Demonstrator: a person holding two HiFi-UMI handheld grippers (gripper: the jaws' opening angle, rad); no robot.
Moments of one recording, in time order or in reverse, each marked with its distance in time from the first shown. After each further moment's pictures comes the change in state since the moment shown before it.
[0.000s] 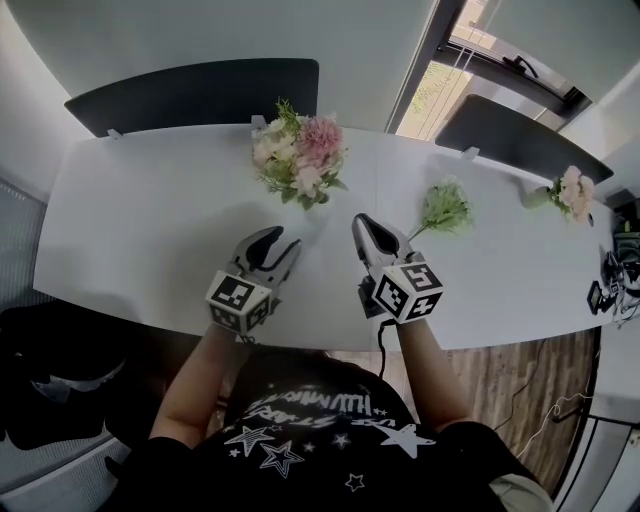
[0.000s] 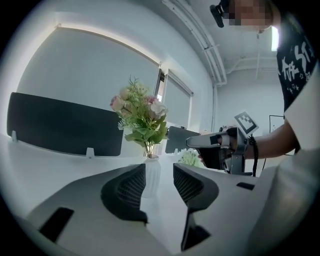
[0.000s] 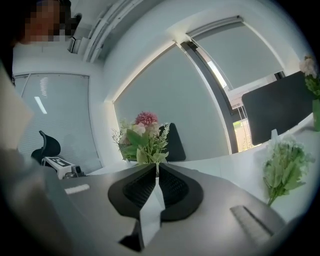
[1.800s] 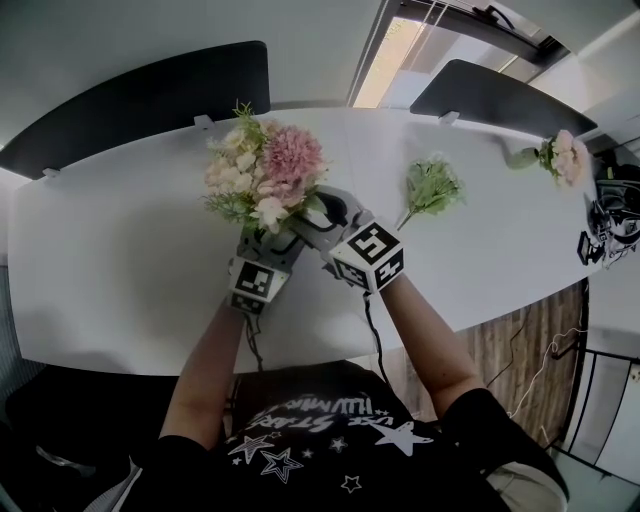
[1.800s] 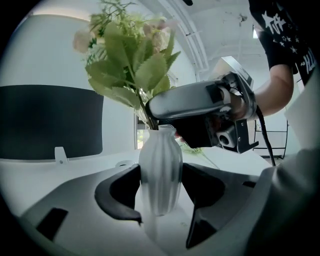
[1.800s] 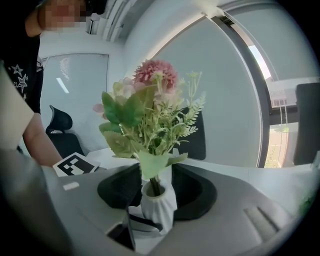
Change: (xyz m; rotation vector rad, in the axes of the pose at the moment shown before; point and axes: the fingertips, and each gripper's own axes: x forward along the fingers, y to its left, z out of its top) left arm 0.120 0.019 -0.041 0.217 0.059 -0.152; right arm 0.107 0.008 -0.024 -0.232 0.178 0.195
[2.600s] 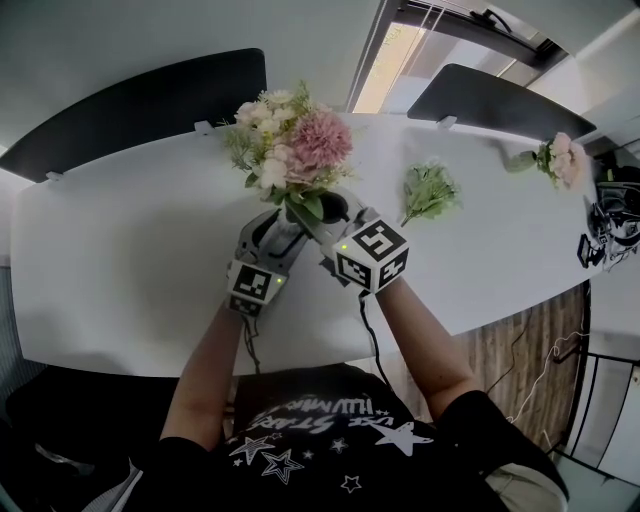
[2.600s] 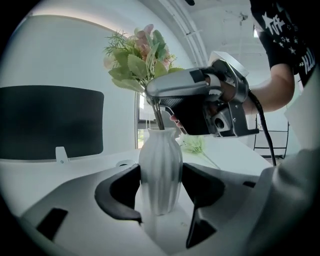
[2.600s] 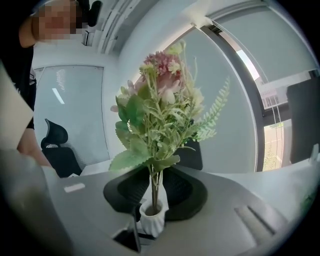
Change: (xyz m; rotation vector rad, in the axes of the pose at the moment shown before) left arm -0.001 0.002 -0.007 -0.015 0.012 0.016; right arm -0.009 -0.008 0.035 0.072 -0.120 -0.031
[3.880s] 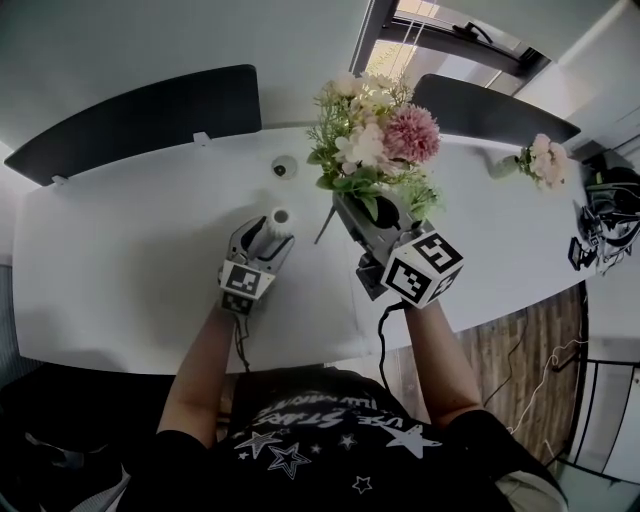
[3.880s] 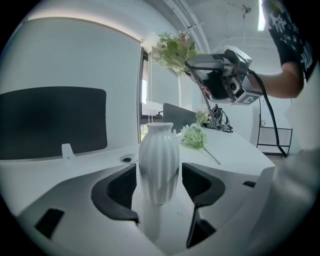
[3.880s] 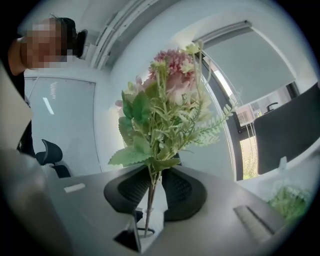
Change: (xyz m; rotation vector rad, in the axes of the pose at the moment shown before) left arm -0.009 -0.013 -0.009 0.017 0.074 0.057; right arm -0.119 -0.015 0.067 0.077 -0.150 -0.107
